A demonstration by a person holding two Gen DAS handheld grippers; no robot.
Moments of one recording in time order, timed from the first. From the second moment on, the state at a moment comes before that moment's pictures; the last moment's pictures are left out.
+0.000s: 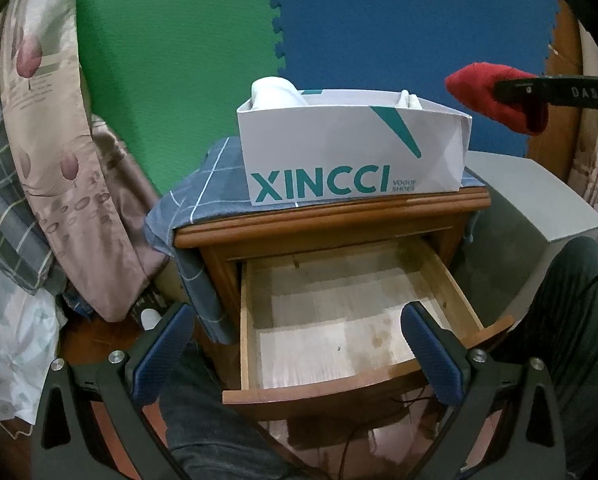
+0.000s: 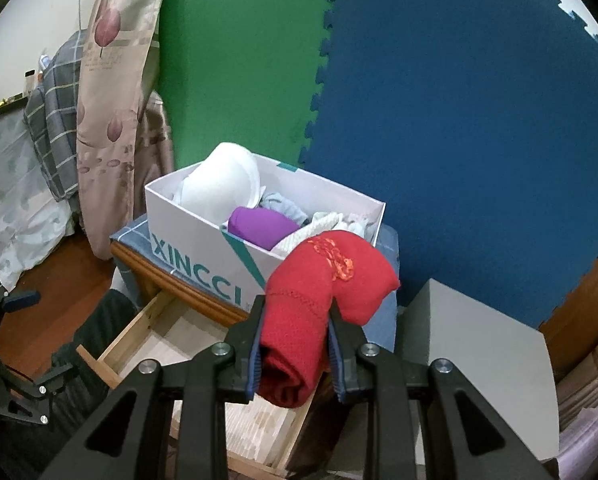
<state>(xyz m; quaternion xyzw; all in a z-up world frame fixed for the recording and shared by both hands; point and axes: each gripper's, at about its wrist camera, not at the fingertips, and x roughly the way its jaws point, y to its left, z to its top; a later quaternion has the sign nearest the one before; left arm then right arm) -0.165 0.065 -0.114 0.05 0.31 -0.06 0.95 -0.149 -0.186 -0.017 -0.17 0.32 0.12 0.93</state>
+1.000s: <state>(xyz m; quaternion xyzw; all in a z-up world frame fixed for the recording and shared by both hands) -0.168 0.092 -0.114 0.00 0.30 -0.04 0.95 -0.097 -0.147 0.030 -0.20 0.28 0.11 0.93</state>
